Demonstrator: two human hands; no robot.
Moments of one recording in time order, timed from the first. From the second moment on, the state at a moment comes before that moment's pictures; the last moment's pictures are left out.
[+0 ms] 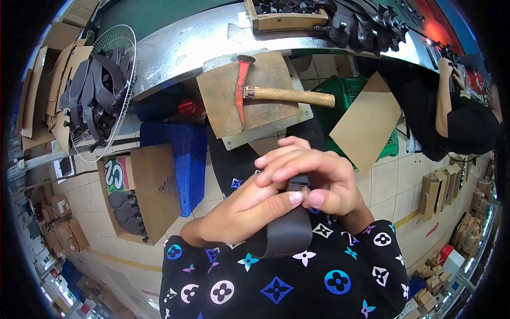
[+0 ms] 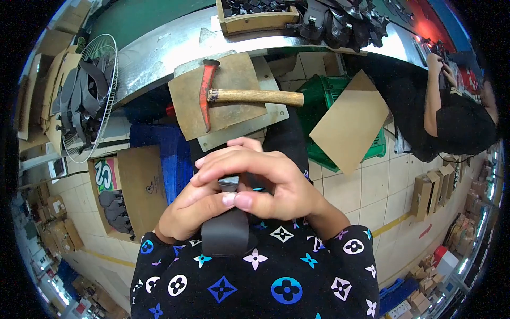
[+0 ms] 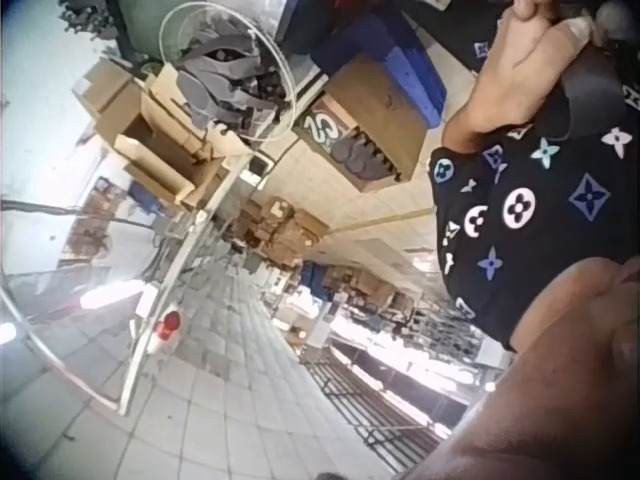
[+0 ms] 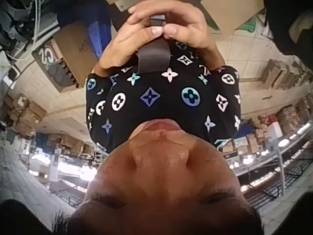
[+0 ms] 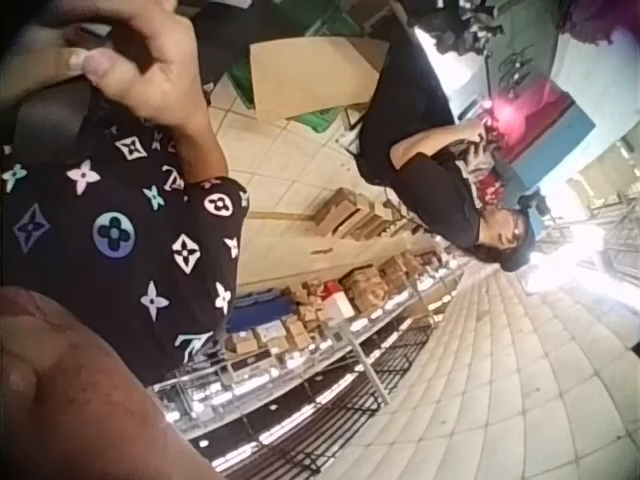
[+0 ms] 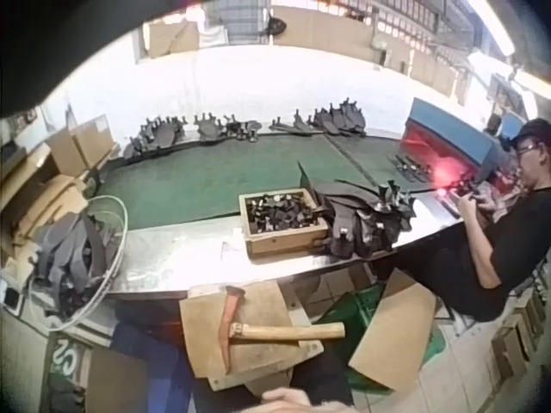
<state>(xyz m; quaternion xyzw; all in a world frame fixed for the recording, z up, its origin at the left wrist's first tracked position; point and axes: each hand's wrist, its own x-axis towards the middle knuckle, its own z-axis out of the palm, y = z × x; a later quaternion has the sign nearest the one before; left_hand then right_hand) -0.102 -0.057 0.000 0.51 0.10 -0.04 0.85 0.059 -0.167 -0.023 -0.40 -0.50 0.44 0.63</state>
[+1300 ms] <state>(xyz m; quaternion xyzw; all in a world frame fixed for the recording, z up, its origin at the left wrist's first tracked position) -0.075 -0.042 -0.017 0.50 0.18 -0.05 0.84 0.082 -0.159 -0.027 -0.59 -0.53 0.22 0.57</state>
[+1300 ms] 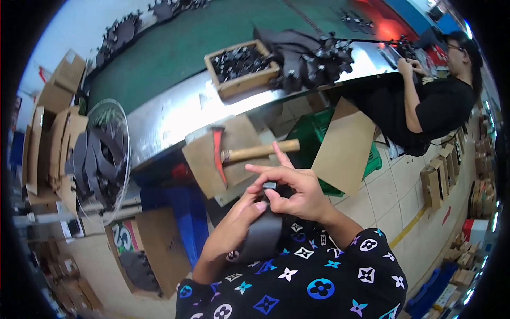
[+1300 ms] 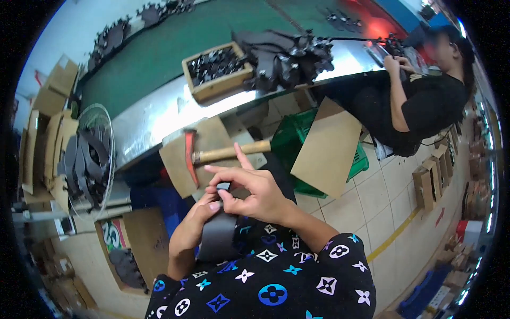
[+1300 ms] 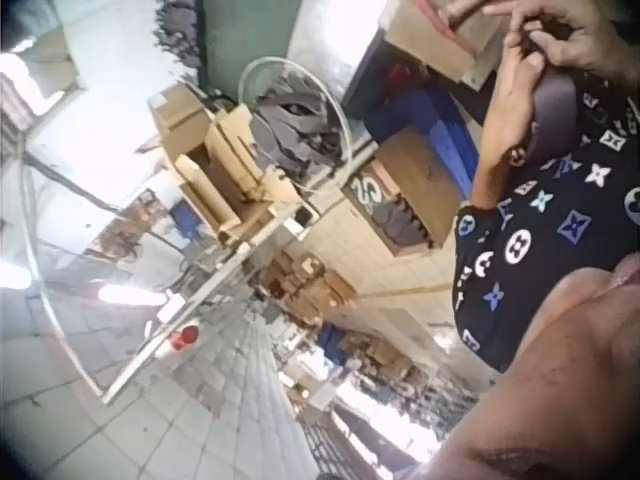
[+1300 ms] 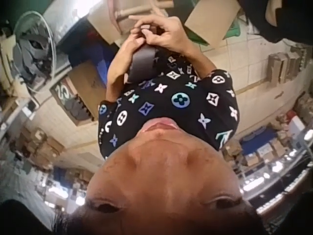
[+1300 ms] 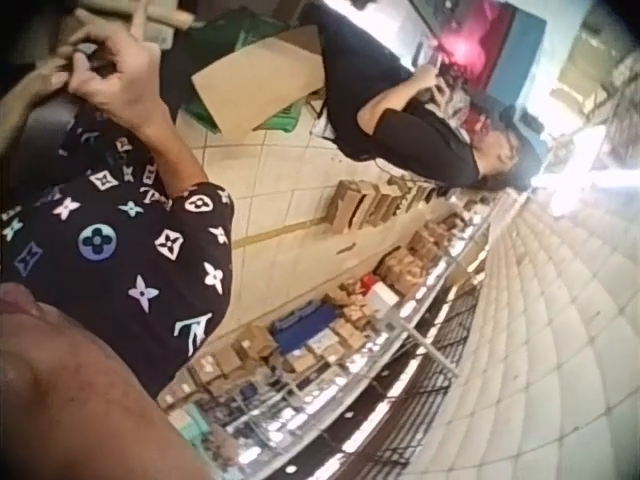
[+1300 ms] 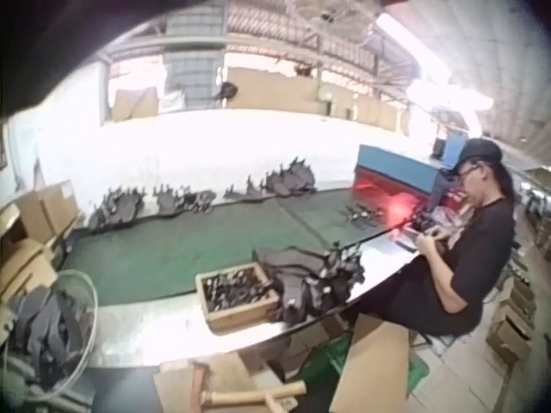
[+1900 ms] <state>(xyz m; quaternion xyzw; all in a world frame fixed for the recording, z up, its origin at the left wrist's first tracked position) -0.225 0.188 -0.001 0.59 0.50 0.63 0.08 0.393 -0.073 -0.030 -0.81 -0.40 -0.19 0.38</state>
